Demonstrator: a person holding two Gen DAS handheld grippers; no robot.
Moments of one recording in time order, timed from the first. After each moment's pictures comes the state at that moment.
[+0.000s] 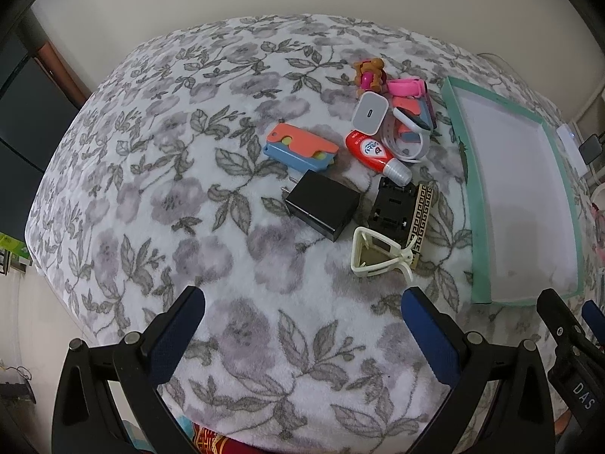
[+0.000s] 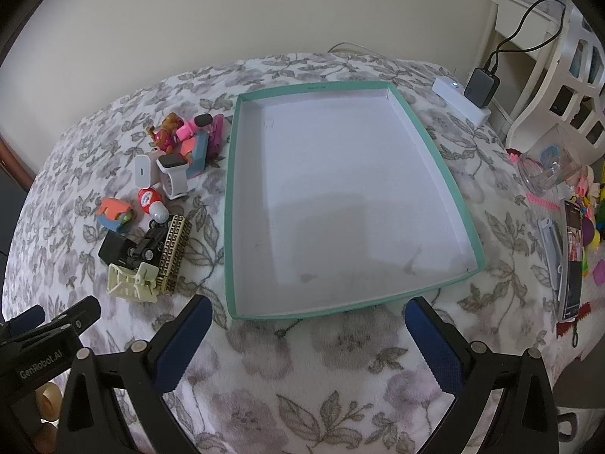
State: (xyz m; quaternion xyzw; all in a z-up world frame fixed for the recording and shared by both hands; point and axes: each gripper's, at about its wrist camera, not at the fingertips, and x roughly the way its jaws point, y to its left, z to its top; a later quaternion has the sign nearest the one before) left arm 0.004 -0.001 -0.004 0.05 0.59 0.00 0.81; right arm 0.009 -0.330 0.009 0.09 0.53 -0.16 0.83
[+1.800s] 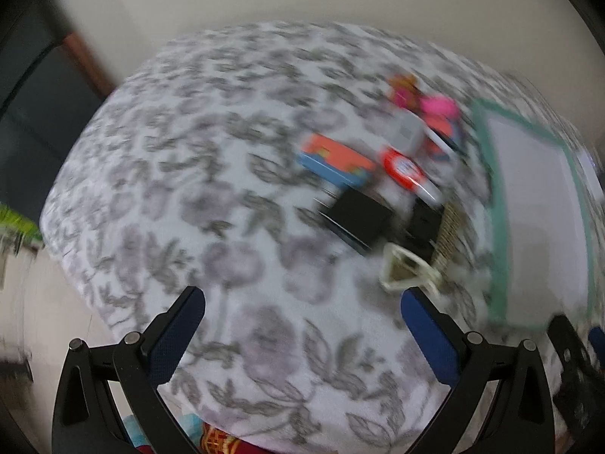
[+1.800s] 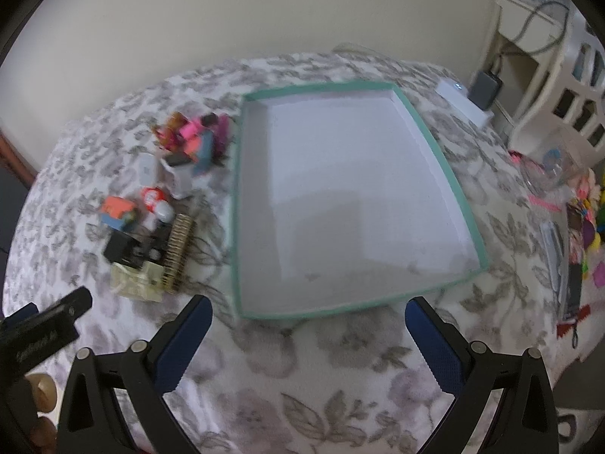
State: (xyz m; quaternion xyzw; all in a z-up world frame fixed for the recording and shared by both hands) left arm 0.009 0.022 0.005 0.03 0.57 0.06 0.82; right arm 0.013 -0.321 0.016 0.09 0.52 -0.15 0.83
